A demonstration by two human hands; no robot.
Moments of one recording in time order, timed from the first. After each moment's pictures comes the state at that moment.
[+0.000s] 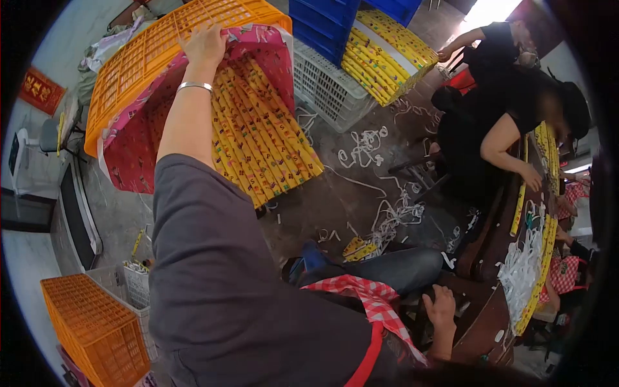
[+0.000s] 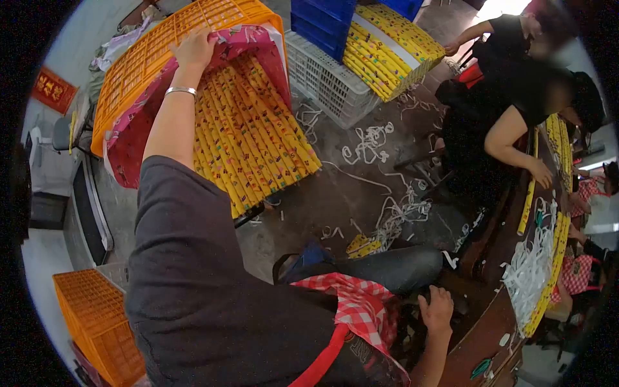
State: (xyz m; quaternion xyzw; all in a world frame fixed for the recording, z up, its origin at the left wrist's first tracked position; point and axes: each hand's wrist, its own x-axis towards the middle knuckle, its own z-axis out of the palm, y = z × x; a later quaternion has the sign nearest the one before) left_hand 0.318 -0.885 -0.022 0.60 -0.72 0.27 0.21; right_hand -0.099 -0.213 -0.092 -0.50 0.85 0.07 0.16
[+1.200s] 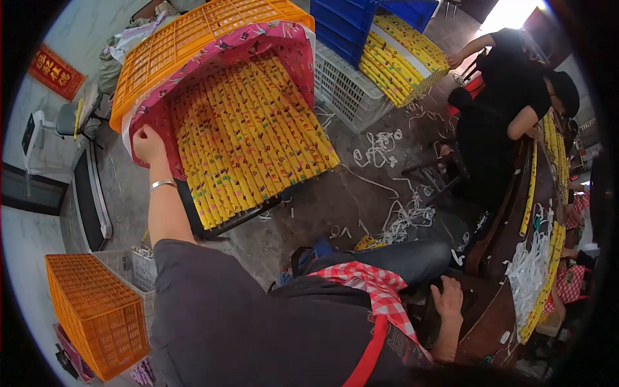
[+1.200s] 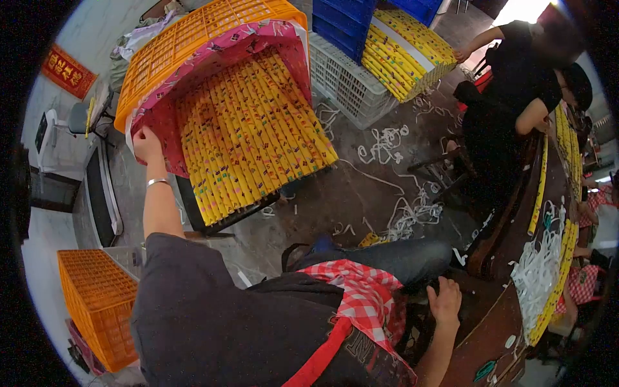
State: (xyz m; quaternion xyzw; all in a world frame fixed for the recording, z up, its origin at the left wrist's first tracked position) left_hand 0.574 -0.728 -0.118 0.77 -0.41 0.14 0.46; right_hand -0.110 -0.205 -0.110 -0.56 0.83 0.03 0.09
